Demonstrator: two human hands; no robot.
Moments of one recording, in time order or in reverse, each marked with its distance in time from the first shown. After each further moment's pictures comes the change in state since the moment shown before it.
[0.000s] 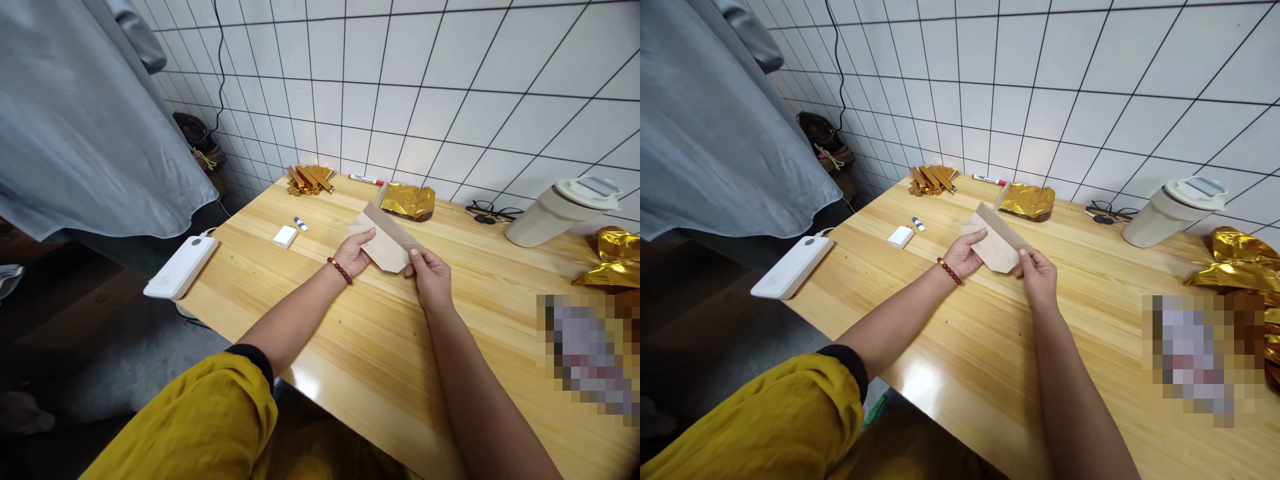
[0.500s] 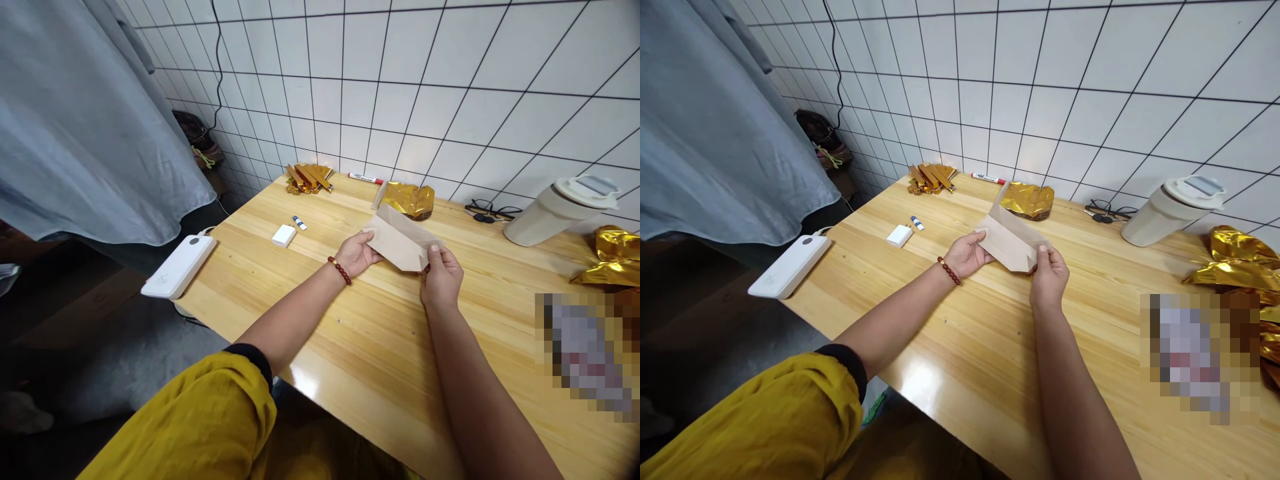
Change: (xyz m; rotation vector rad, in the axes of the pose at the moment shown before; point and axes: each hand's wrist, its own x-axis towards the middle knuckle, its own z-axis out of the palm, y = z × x) left_hand 0.000 0.000 -0.004 0.086 -0.023 -0.109; right_hand 0.012 0.016 -0.003 0.327 0.281 -0.016
